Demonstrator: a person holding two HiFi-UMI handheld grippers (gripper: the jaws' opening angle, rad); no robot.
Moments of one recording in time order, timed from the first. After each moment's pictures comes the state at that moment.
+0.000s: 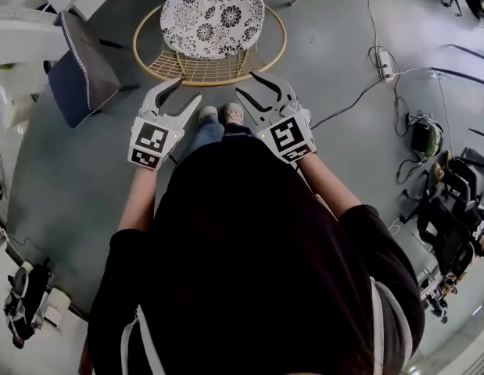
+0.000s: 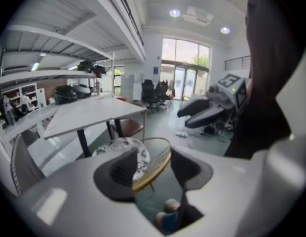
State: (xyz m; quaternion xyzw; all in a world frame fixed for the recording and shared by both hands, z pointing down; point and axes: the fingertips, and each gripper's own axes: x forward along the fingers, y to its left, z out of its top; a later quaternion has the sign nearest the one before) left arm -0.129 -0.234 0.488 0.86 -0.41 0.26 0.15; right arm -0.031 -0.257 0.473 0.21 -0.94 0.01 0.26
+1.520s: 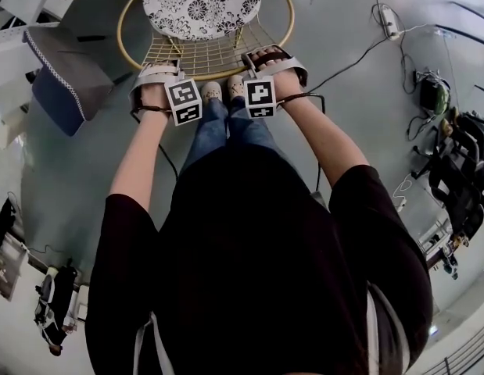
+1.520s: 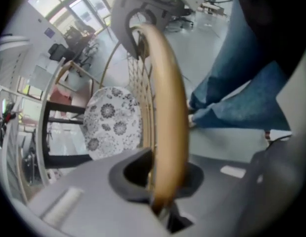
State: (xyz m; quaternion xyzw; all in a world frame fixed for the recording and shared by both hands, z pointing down) left arm -0.190 -0.248 0.714 0.69 -0.06 0.71 -0.10; right arm -0.039 -0.273 0.703 -0.03 -0.71 -0.29 0.64
